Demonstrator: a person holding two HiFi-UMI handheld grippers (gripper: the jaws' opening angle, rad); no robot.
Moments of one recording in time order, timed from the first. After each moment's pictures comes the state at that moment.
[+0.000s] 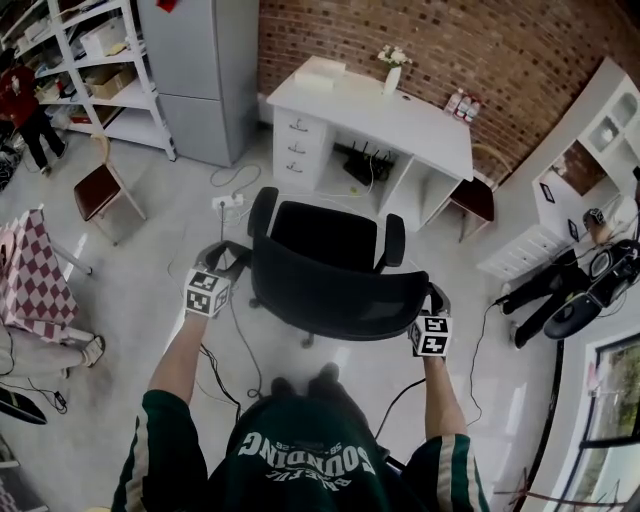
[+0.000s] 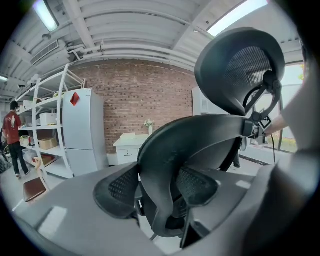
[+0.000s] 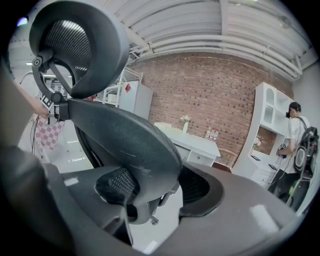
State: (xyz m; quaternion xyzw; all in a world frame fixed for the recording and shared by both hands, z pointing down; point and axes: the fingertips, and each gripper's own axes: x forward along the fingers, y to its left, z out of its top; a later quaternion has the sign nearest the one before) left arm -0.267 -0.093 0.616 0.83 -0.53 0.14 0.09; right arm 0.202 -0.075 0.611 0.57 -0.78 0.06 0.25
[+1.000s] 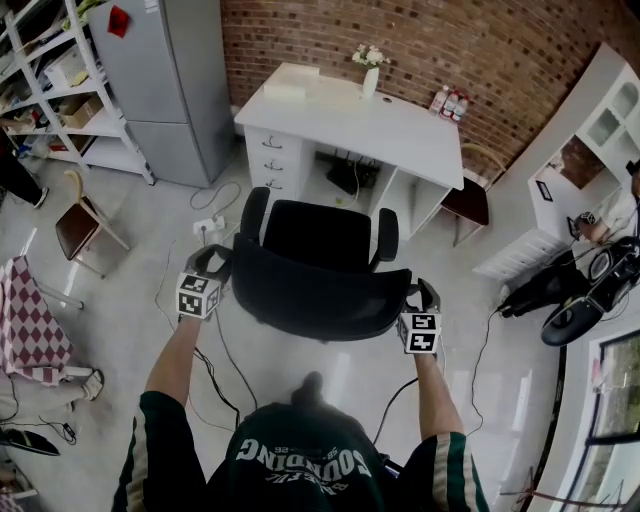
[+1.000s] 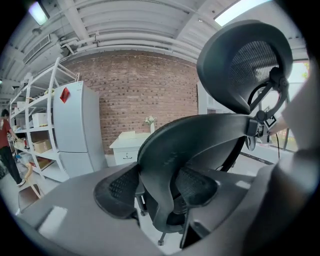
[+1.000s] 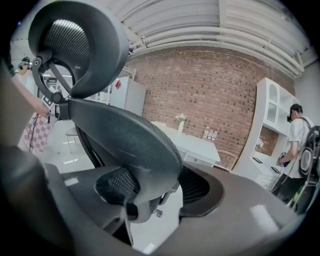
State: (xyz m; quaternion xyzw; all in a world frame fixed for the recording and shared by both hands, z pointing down) left arm -0.232 -0.272 0.618 0.82 -0.53 0.16 0.10; right arm 0.236 -0.235 0.612 0.58 -0.77 0.07 0.25
